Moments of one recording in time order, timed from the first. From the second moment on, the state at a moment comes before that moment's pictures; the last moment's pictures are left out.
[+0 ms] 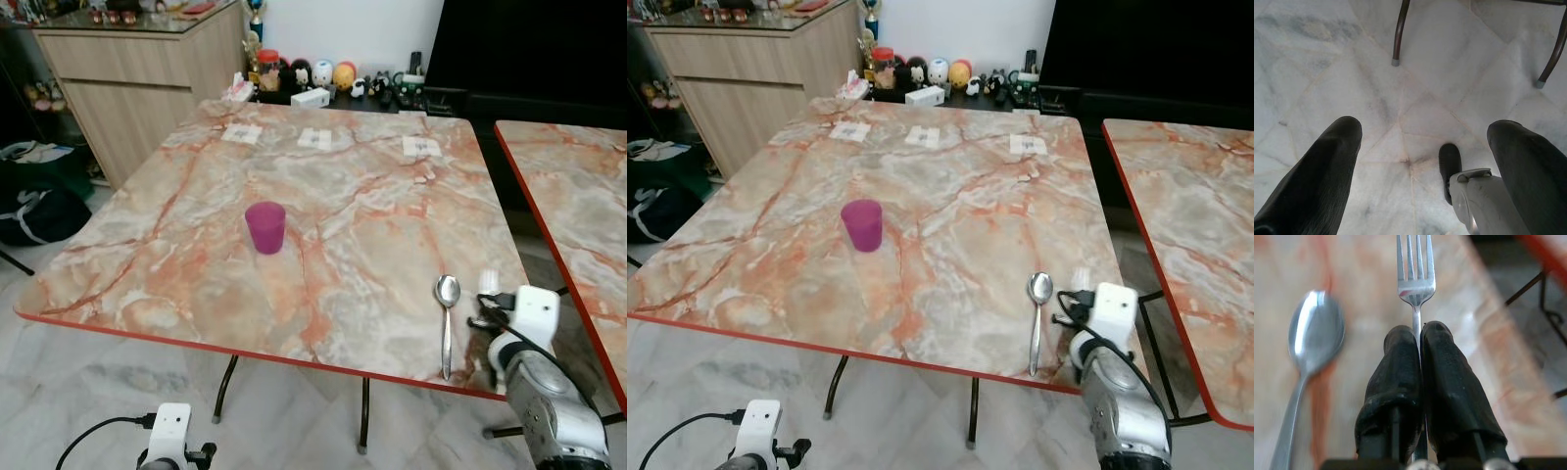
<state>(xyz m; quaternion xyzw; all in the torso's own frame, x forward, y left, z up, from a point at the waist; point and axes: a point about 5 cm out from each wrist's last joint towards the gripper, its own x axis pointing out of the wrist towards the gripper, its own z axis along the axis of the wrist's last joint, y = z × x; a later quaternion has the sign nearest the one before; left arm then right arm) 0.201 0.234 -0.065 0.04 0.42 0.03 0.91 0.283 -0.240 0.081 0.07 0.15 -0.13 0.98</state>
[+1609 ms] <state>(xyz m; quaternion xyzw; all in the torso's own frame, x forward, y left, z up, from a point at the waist) 0.193 0.242 -0.067 0.06 0.43 0.03 0.90 0.294 -0.207 0.145 -0.01 -0.10 -0.08 0.99</state>
